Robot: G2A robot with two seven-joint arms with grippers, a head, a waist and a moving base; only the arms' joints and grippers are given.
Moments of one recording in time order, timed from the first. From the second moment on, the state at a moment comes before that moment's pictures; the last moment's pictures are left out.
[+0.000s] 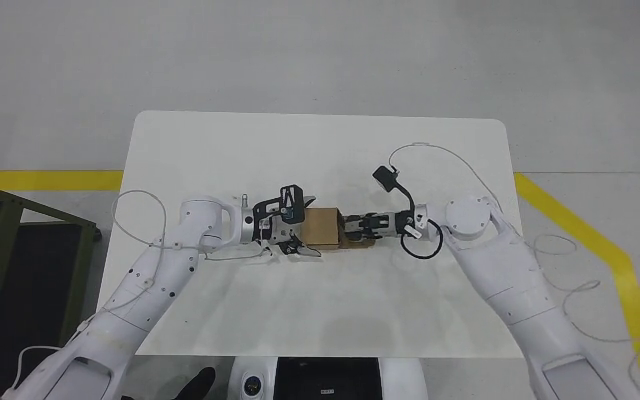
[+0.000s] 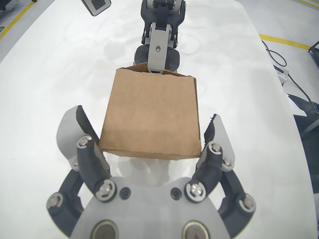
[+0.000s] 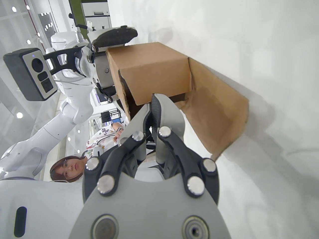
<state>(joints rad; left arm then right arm) 0.90 -1.05 -0.92 -1.36 1.30 -0.99 -0.01 -0.85 -1.18 0.98 -1.21 0.15 -0.13 1.16</state>
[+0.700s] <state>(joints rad) 0.90 -1.05 -0.92 -1.35 1.30 -1.01 -0.02 -0.77 -1.24 0.85 -1.07 0.27 -0.21 1.17</state>
